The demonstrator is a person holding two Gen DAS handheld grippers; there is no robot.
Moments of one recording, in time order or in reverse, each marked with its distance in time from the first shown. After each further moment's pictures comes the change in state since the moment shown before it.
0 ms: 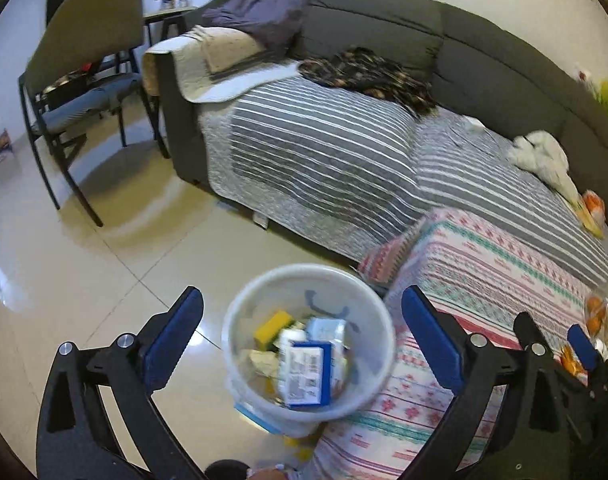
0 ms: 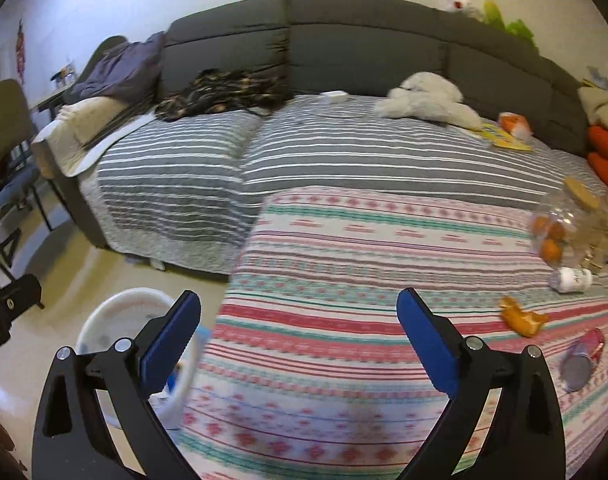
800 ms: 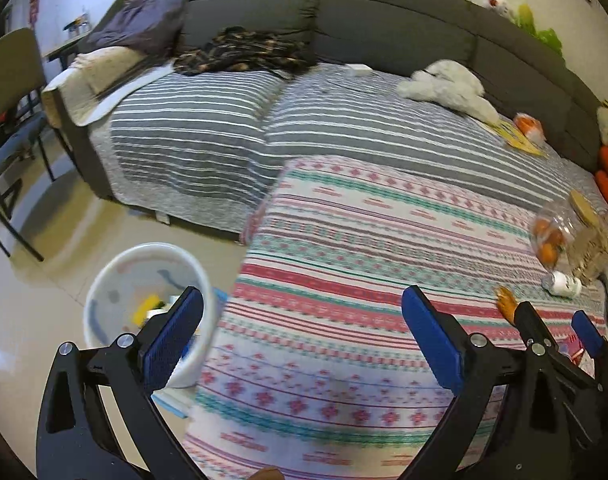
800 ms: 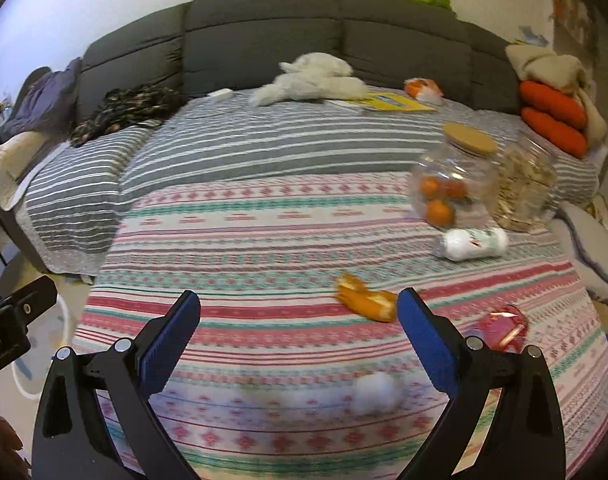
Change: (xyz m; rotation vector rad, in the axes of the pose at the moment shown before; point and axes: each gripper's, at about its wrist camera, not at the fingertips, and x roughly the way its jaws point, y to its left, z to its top) left arm 0.000 -0.169 -0.049 0.220 0.051 -0.161; right arm -0.020 -0.166 -0.025 0.148 0.021 -0.179
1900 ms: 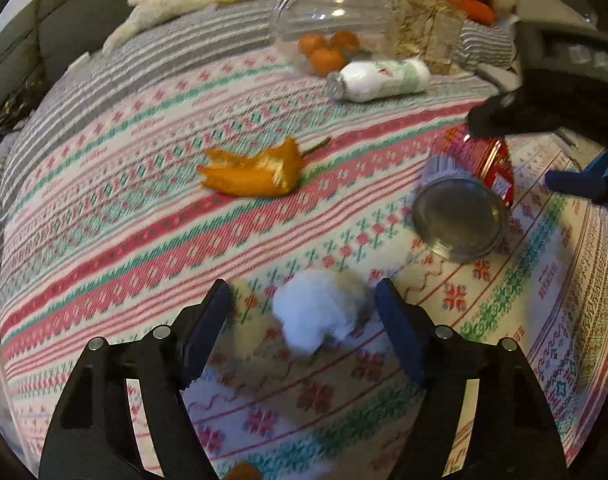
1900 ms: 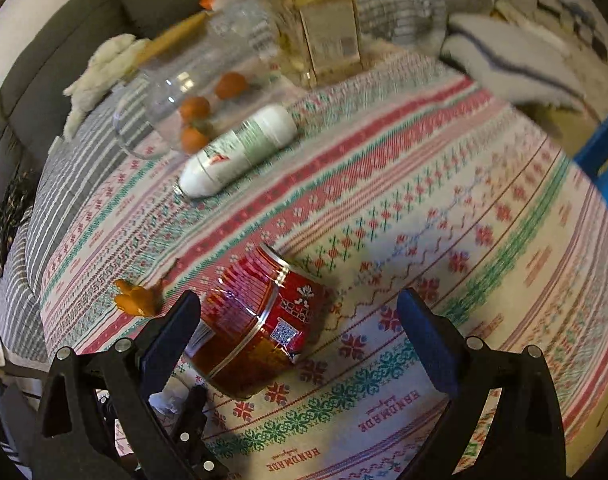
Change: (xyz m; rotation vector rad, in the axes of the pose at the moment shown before) left arm 0.071 -0.218 -0.115 0.644 0.147 -0.399; right arm 0.043 -0.217 -0.035 0.577 0.321 -0.115
